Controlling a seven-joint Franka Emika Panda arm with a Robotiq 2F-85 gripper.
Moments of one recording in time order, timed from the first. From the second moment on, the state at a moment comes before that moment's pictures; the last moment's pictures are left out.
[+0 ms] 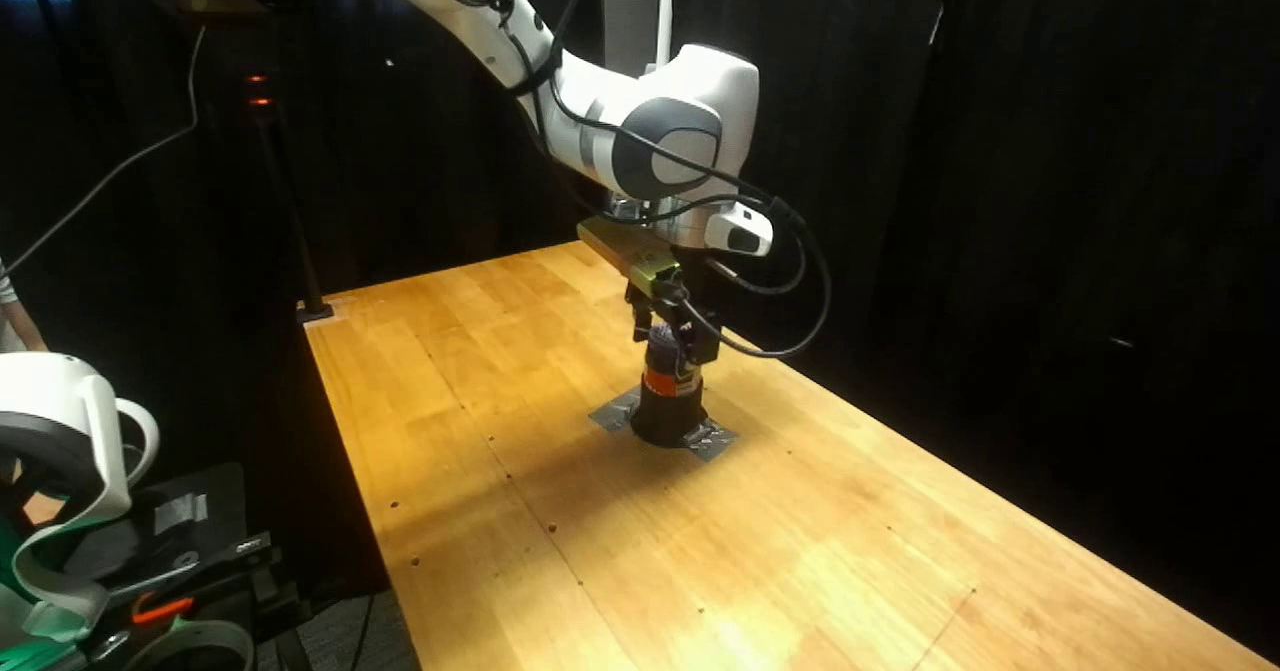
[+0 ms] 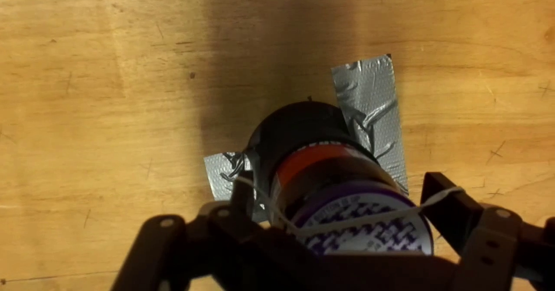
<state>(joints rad) 0.09 0.56 0.06 -1.73 0.04 2.25 0.08</state>
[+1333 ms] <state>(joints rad) 0.05 0.30 0.11 -2.27 0.21 2.83 0.03</state>
